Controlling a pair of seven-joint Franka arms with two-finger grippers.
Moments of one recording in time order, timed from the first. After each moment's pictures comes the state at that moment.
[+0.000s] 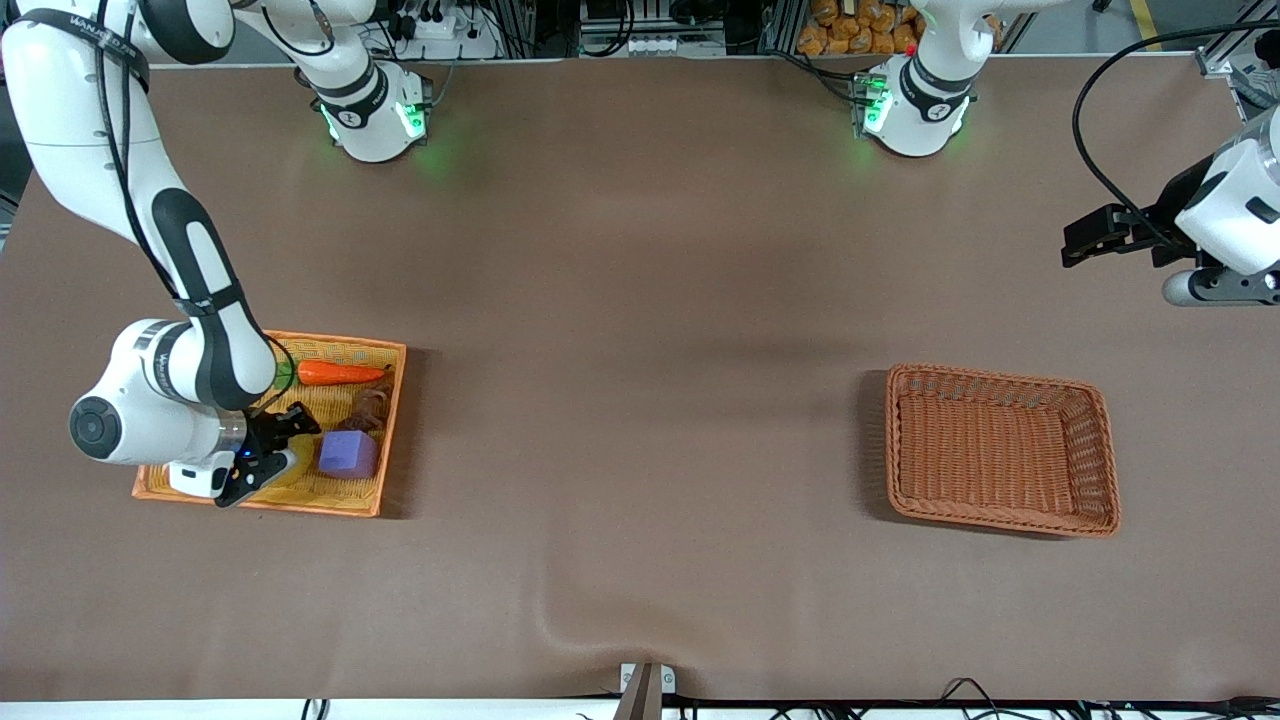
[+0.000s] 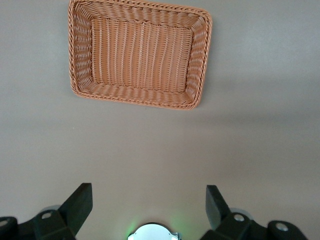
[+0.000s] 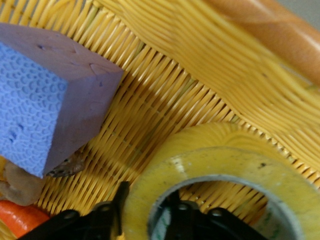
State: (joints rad) left arm 0.03 0.07 -0.12 -1.48 0.01 1.42 -0.08; right arm -0.11 0.69 0.01 -1.68 0.11 2.15 -0.73
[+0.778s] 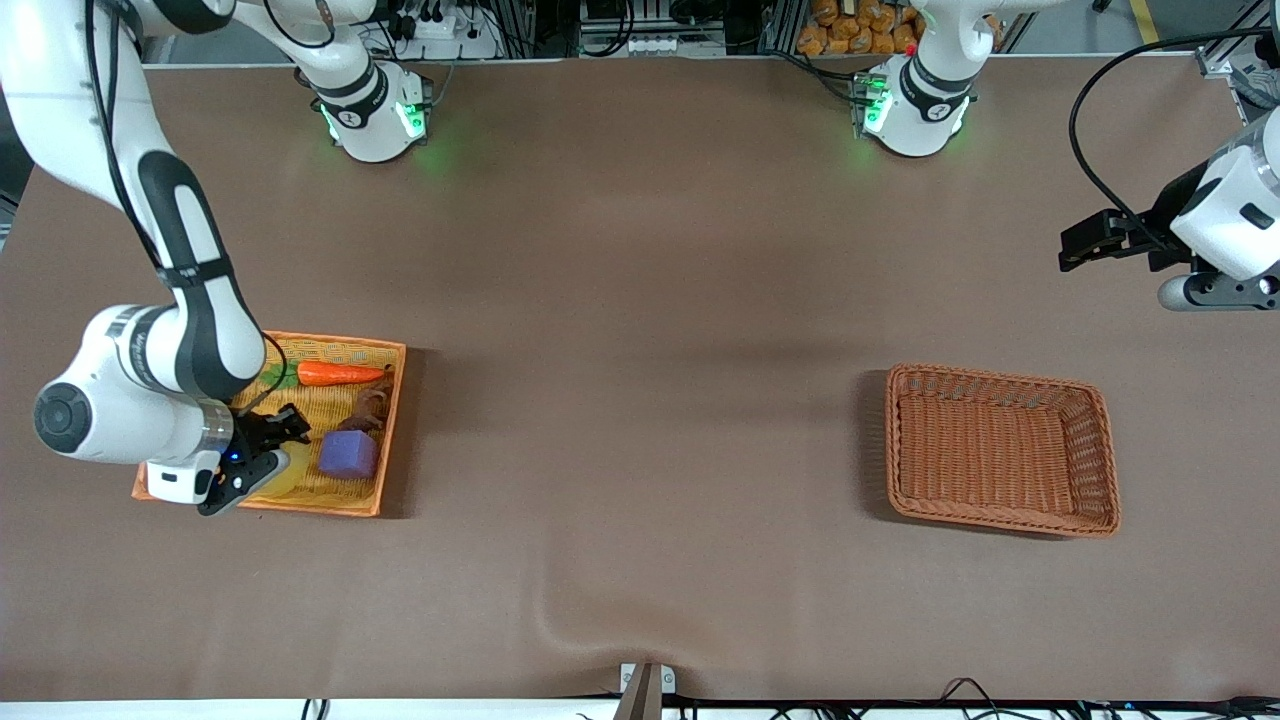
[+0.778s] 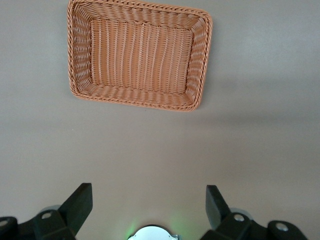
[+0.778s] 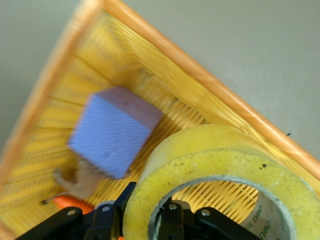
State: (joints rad) left arm 0.03 0.07 -0.12 -1.49 0.01 1.43 -0.08; right arm -0.06 0.56 0.03 -1.63 0.11 2.04 -0.72
